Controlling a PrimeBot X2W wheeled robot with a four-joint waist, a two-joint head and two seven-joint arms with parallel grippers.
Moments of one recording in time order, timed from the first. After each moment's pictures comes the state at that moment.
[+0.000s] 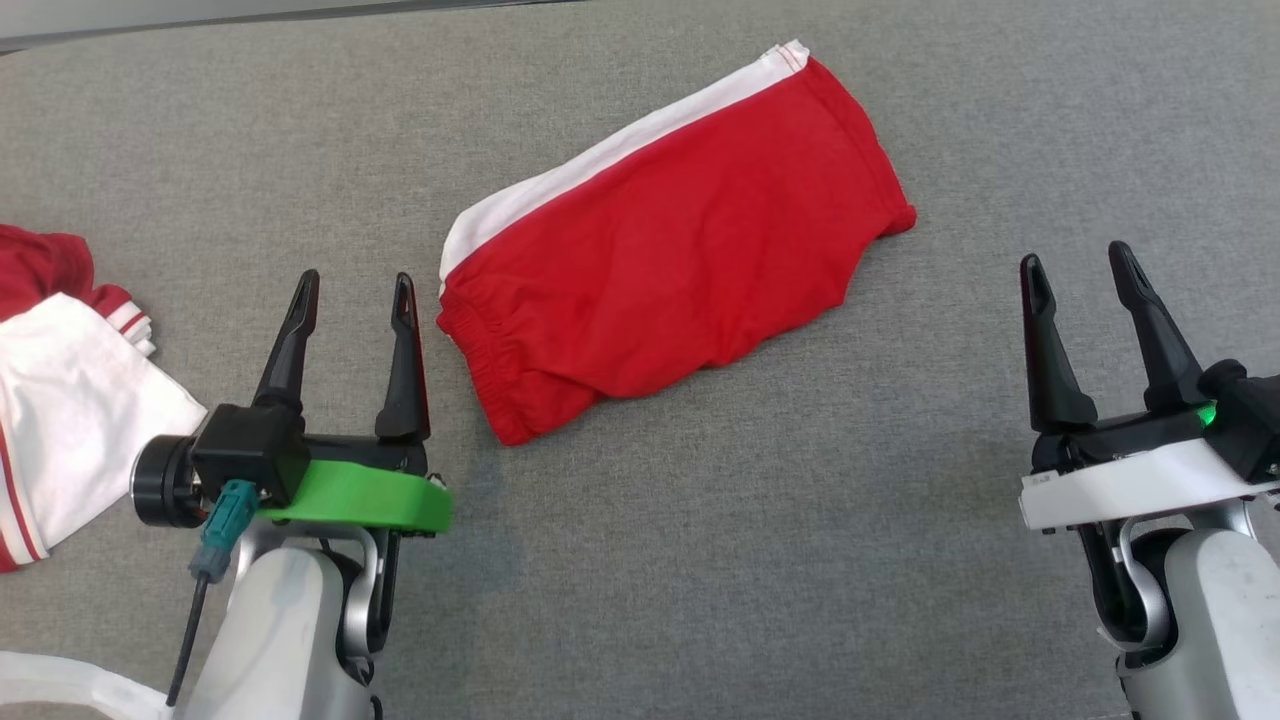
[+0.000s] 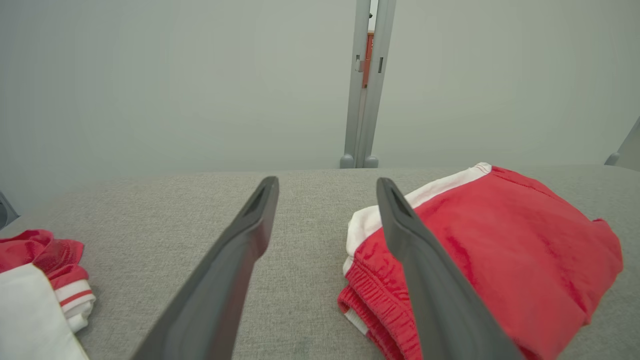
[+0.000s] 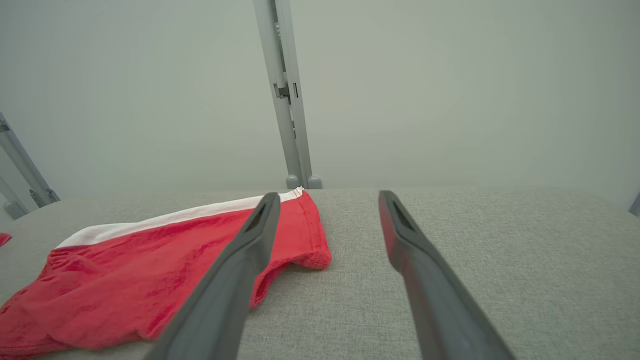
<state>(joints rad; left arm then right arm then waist) -0.30 0.12 -0.21 0.18 -0.25 0.03 -0.26 -0.17 -0.16 0.01 -0.04 0.24 0.13 -0.18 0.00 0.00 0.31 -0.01</state>
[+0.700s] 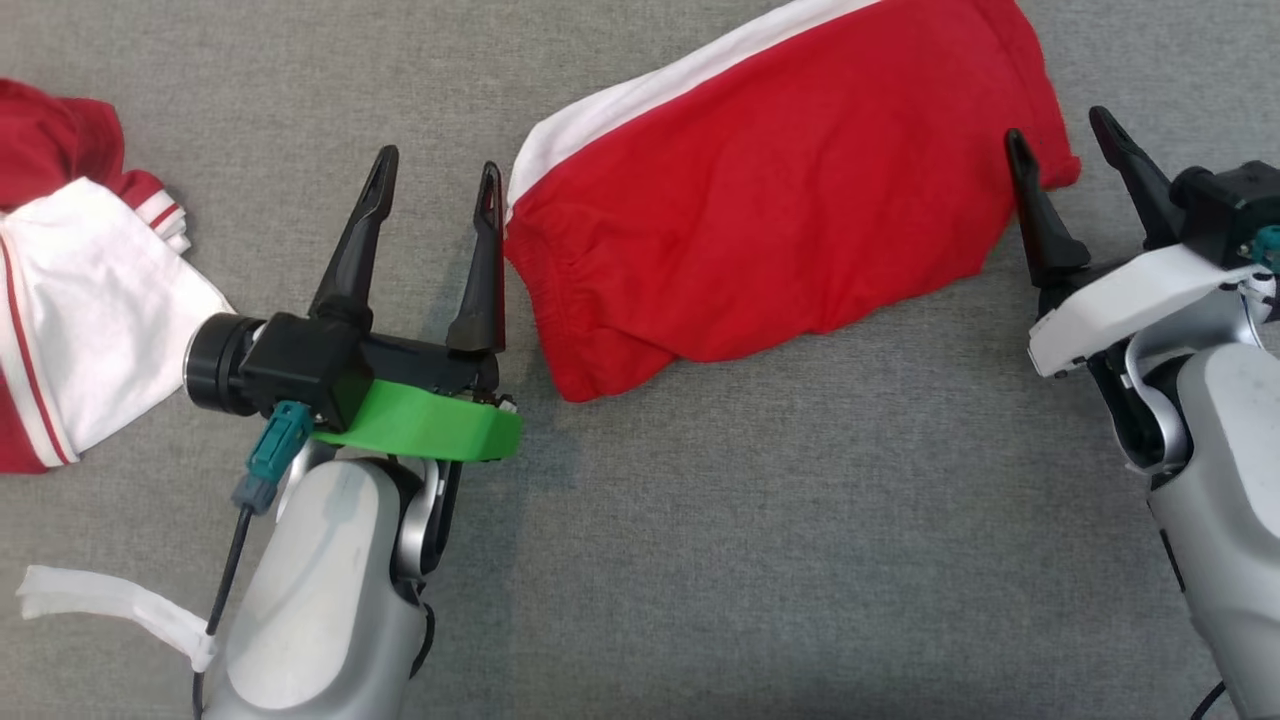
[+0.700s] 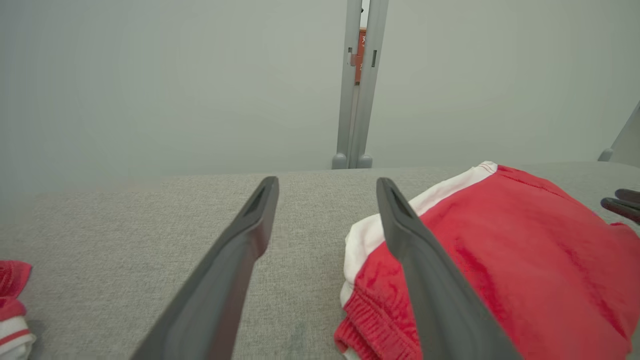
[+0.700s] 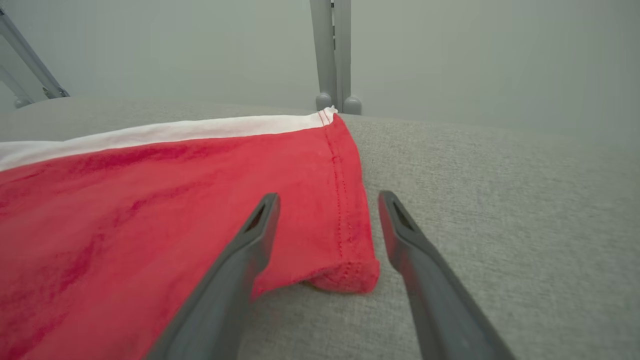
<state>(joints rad) -0.45 0.06 -0.28 0.14 -0.23 -0.01 -0.26 -0.54 -0.32 0.14 0.29 0.32 0.13 -0.08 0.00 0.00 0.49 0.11</state>
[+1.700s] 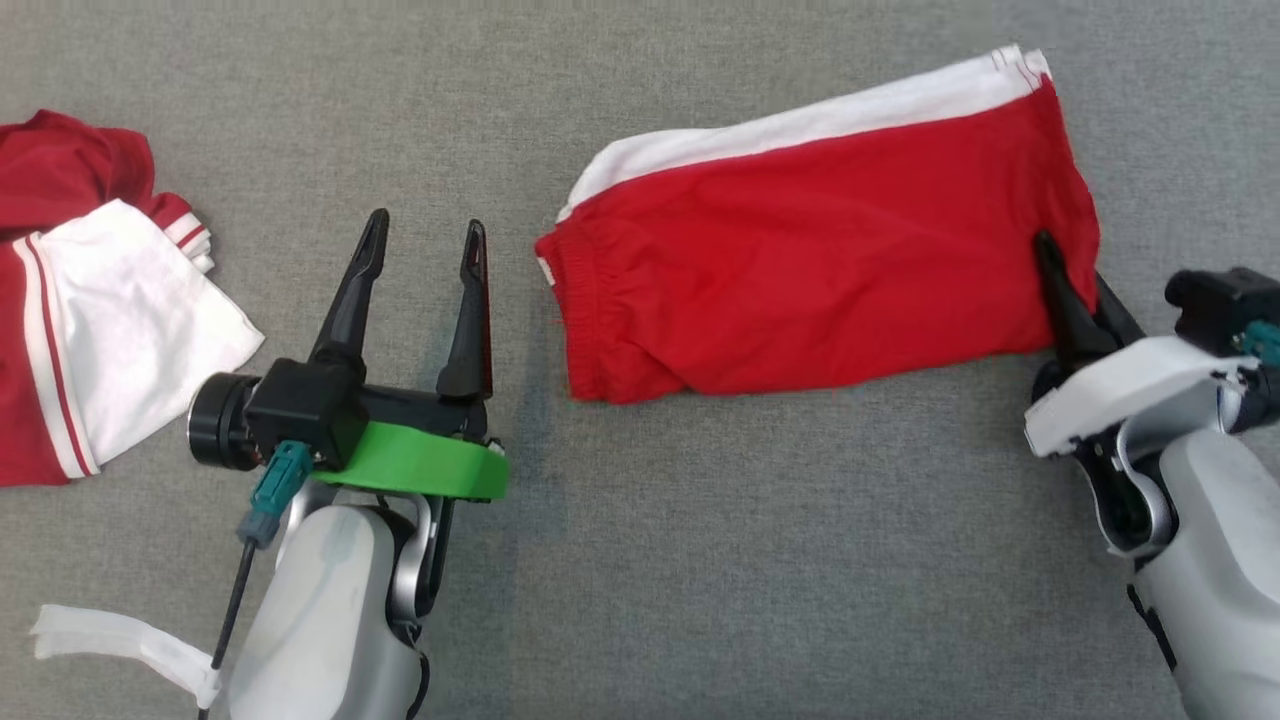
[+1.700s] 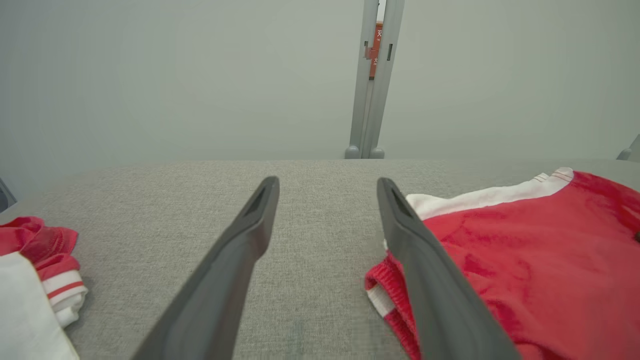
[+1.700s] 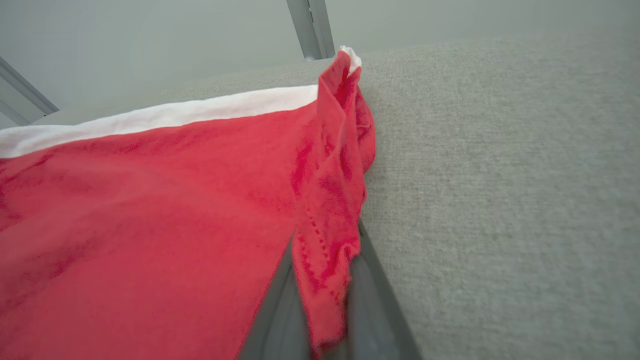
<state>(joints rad) -0.38 0.05 -0.25 0.17 -0.22 -0.01 -0.26 -0.48 -0.32 0.19 0.47 0.51 0.13 -0.17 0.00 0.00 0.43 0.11</state>
